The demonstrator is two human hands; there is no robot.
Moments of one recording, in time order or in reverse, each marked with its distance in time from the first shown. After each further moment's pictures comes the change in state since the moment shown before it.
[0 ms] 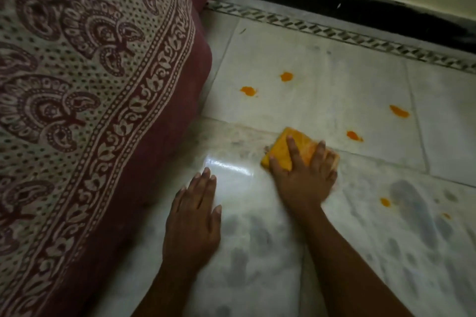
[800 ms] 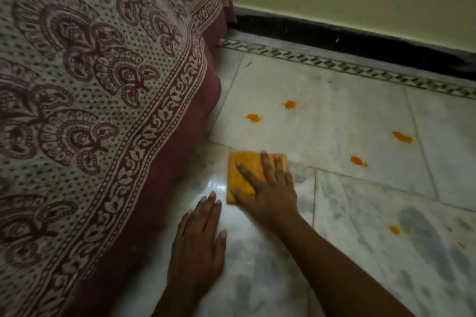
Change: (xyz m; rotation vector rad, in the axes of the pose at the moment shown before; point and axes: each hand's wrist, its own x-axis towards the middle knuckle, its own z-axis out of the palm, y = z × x) left_hand -0.001 -0.001 0.003 -0.033 0.070 0.036; right_hand 0.000 -0.048 0.009 -0.002 -0.133 -0.587
